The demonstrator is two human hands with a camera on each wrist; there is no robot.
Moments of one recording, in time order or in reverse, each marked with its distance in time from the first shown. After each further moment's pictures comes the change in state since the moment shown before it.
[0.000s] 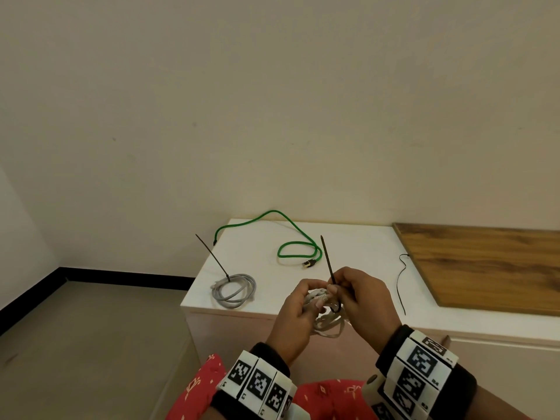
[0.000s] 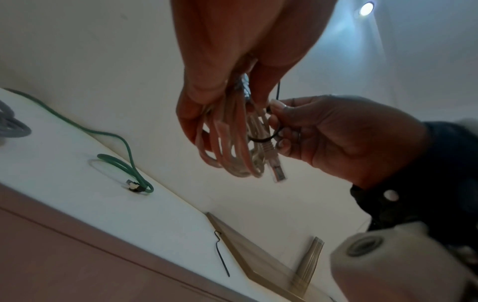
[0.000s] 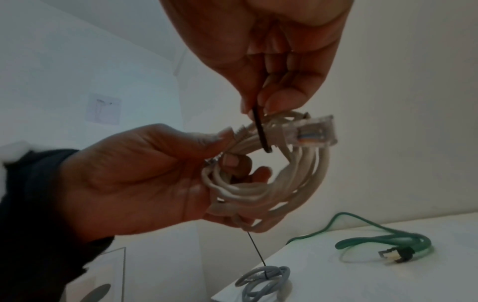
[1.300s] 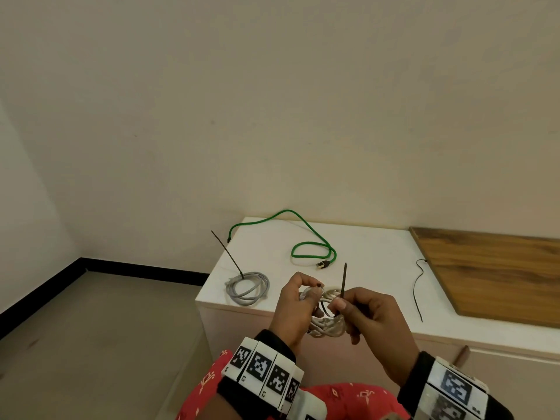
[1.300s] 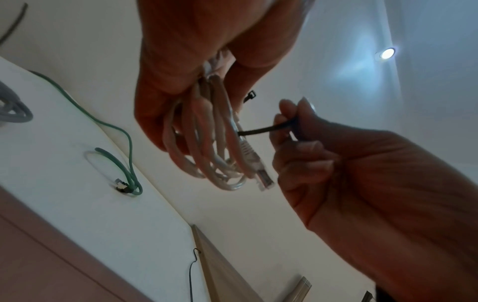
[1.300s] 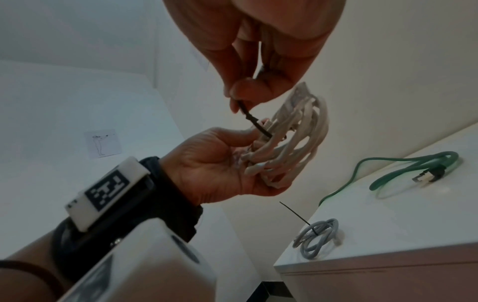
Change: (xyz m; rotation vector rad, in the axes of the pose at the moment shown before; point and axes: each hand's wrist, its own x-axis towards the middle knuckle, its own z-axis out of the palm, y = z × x) left_hand 0.002 0.017 -0.018 -0.063 0.226 -0.233; right_hand -0.022 -0.017 0.008 0.612 -0.124 0.107
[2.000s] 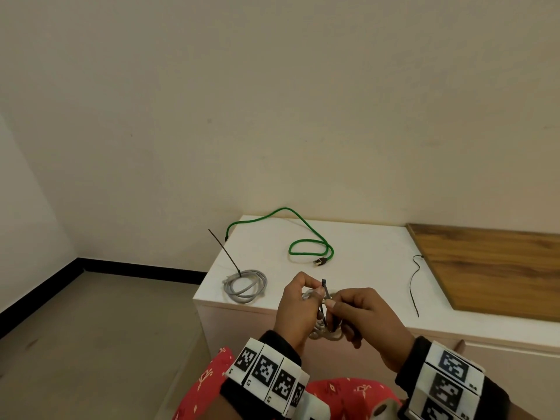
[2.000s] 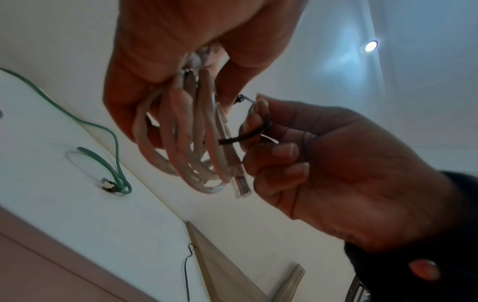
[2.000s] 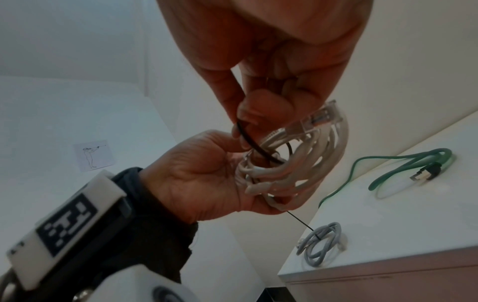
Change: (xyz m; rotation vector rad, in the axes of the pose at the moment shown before) left_hand -0.002 -0.006 0.010 0.084 0.026 0.017; right_hand 0.003 -0.013 -0.003 -0.082 -0.185 0.238
